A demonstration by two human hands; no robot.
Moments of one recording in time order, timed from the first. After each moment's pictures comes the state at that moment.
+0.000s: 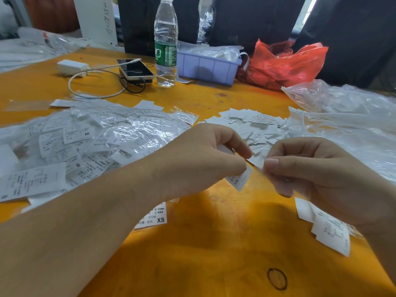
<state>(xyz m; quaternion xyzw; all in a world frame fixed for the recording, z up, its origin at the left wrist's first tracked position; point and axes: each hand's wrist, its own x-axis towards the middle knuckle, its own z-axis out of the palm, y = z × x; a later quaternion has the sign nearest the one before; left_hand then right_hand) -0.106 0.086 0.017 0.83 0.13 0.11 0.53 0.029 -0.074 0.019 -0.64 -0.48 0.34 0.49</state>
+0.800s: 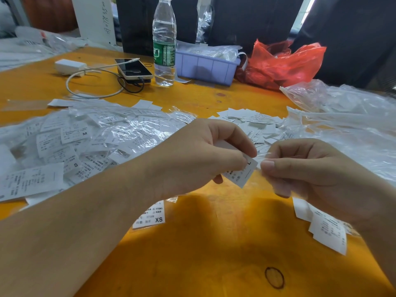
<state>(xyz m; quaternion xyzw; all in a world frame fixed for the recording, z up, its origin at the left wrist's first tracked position) -0.105 0.089 0.016 0.80 0.06 0.12 0.58 0.032 -0.074 0.018 -0.65 -0.46 0.36 0.48</state>
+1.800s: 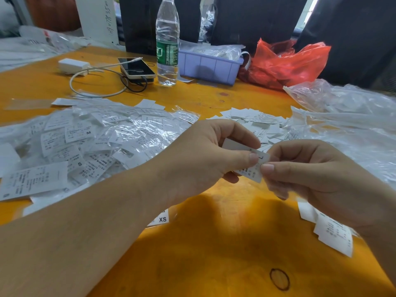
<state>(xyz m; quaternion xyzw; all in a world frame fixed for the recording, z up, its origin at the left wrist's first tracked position) -0.105 0.084 0.010 0.75 0.08 0.15 0.63 0.027 -0.072 0.015 -0.64 -0.49 0.34 0.49</state>
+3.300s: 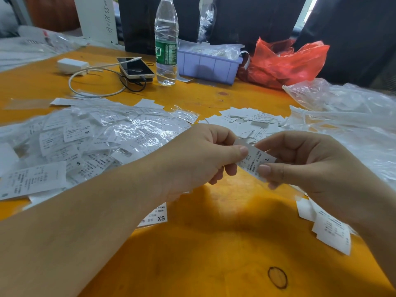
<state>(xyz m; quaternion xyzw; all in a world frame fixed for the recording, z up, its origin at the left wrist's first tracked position) -0.102 0.091 0.008 0.78 0.11 0.10 0.61 0.019 -0.071 0.018 -0.69 -0.46 0.25 0.50</state>
